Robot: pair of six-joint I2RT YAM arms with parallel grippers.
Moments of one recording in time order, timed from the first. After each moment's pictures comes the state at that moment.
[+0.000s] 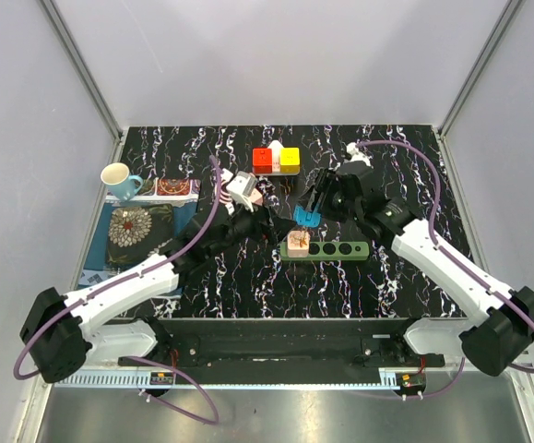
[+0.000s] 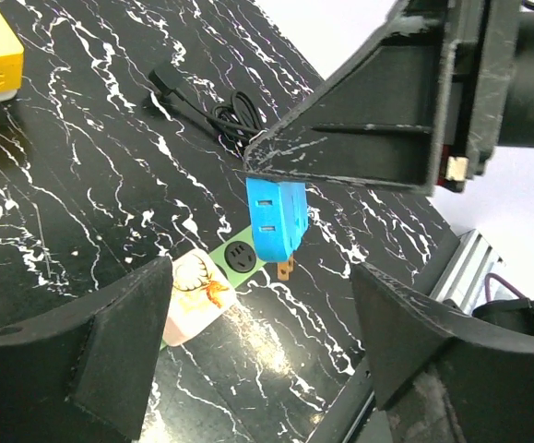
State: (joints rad) left arm -0.82 1.13 0.75 0.24 0.06 -0.48; right arm 0.62 1.27 1.16 -0.48 0.09 0.75
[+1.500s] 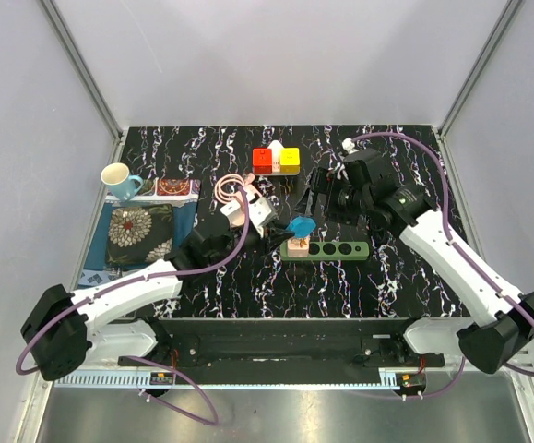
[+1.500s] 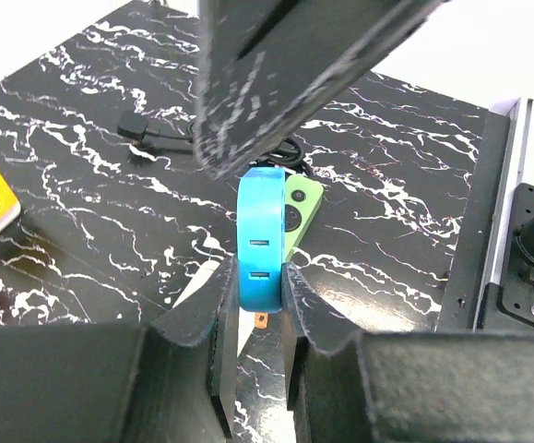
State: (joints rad) left arm -0.86 1.16 0.68 0.39 0.25 -0.05; right arm 0.60 1.26 1.33 -0.76 -0.11 0.69
